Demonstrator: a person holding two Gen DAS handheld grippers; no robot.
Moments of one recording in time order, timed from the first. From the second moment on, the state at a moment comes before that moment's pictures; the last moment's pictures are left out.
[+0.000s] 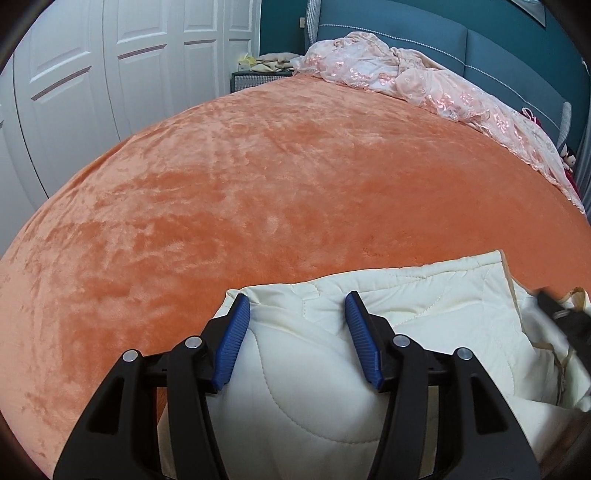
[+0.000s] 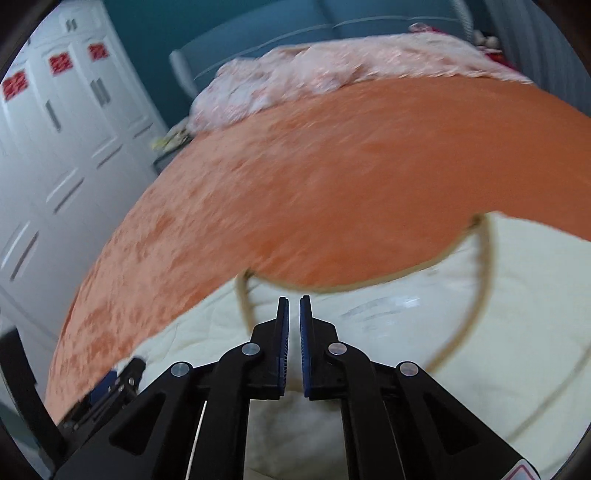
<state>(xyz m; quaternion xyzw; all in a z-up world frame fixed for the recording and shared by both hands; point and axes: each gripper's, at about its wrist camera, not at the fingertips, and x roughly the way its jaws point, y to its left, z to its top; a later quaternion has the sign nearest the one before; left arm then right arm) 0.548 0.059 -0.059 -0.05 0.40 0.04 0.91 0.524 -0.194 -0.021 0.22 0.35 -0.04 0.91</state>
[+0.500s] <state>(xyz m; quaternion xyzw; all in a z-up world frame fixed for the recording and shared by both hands) 0.531 -0.141 0.006 -0.06 0.46 -0.22 0.86 0.451 -0.423 -0.038 0.33 0.38 -0.06 0.86</state>
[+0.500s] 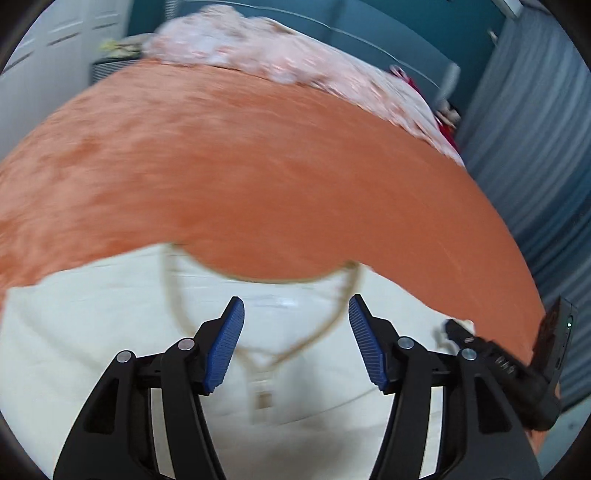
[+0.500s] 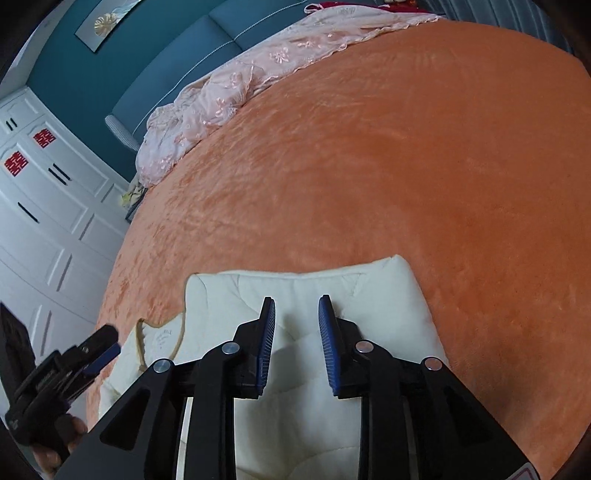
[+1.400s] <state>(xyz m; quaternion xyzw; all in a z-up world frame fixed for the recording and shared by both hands) 0.523 -0.199 -0.047 -0.01 0.42 -0.13 0.90 0.453 -0.408 -0.060 0.26 0.36 -0.12 0.89</state>
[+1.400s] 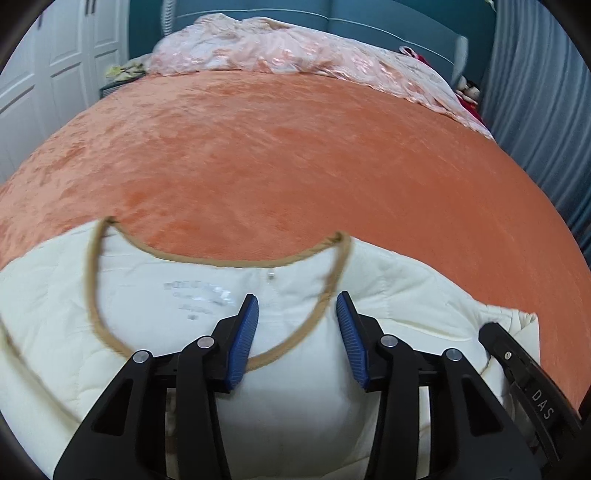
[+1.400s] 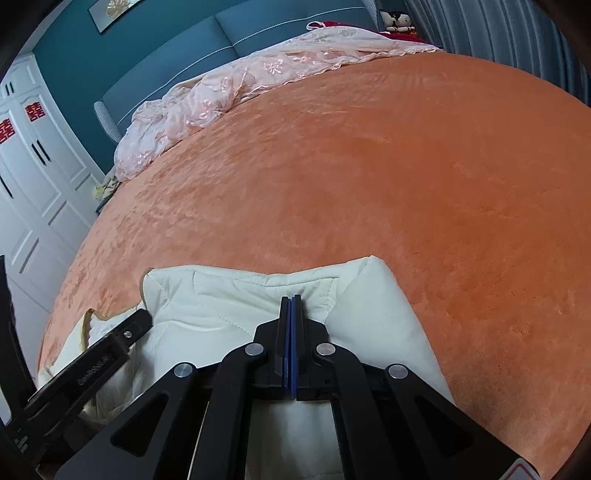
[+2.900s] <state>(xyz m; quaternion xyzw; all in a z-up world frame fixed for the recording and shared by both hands) 0.538 -0.086 -0.067 0.06 0.40 -0.10 0.91 0.509 -0.235 -0.065 0.15 0.43 0.04 0.89</state>
